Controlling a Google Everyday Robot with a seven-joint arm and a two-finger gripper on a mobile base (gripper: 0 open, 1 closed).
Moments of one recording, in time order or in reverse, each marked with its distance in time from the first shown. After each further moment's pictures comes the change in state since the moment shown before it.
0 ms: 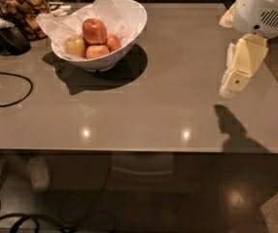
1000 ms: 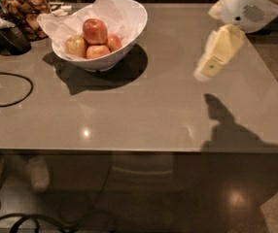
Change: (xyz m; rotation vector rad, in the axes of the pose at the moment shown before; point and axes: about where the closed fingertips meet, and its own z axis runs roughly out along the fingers) arm -0.034 -0.035 0.014 0.047 -0.179 0.078
